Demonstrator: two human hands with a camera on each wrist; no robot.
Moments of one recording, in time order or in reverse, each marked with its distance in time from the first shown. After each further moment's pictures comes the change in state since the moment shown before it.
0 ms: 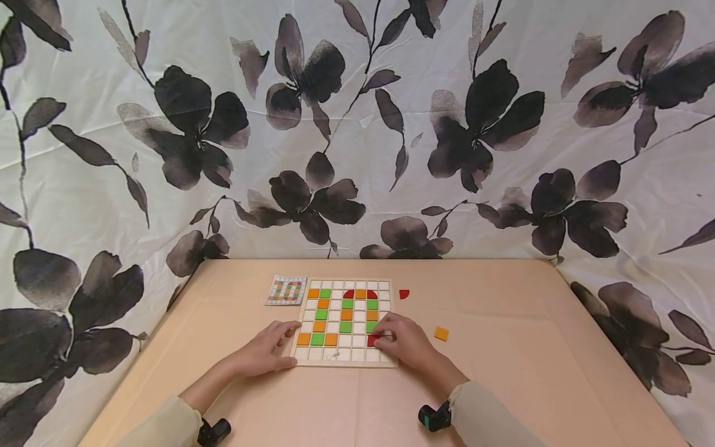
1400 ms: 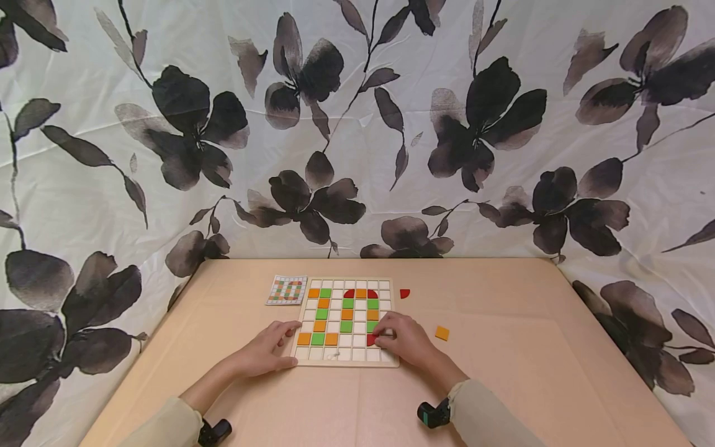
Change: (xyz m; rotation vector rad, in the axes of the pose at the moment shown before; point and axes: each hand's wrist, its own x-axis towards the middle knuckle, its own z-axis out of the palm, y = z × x) left_hand 0.001 0.001 -0.001 0.016 0.004 0.002; right_hand 0.005 0.004 -0.002 0.051 -0.029 0.046
